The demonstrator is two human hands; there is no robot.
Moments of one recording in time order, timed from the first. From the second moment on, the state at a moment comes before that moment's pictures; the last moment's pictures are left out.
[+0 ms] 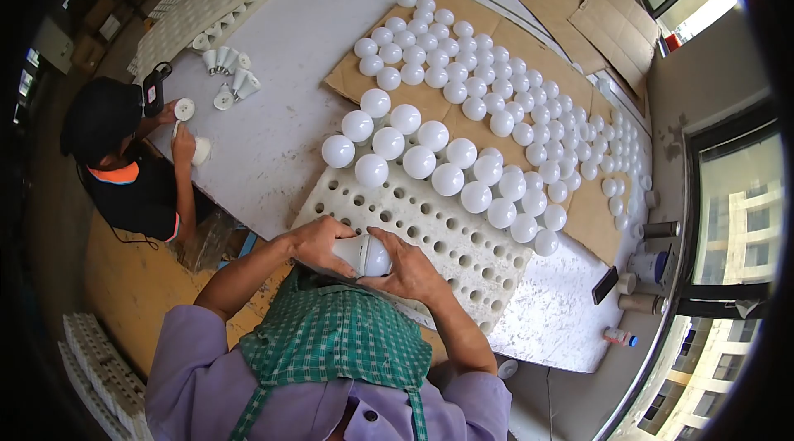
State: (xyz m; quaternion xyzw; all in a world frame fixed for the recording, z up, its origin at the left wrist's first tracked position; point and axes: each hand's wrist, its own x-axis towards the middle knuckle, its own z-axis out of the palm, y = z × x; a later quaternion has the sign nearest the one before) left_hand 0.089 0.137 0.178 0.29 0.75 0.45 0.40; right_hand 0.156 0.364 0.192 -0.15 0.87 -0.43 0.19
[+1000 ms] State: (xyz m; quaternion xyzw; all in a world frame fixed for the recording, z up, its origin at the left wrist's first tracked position) left_hand 0.075 0.087 0.104 0.07 0.73 0.59 0.34; right_hand 0.121 0.380 0.140 -0.06 0.88 -0.46 -0.06
